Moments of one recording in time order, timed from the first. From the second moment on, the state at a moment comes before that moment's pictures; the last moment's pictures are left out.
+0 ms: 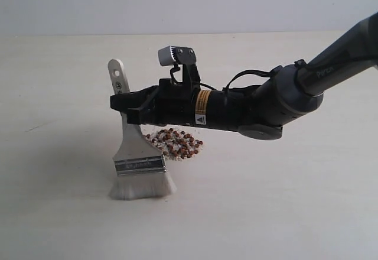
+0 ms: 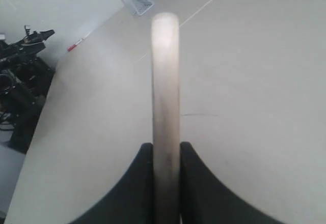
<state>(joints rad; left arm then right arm) -0.15 0.01 0.00 -1.74 0.00 1.63 0.59 2.19 -1.04 -0.79 -1.03 0.93</state>
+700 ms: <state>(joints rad) -0.15 0.01 0.00 -1.74 0.00 1.63 0.59 2.19 -1.04 -0.50 -0.96 0.63</state>
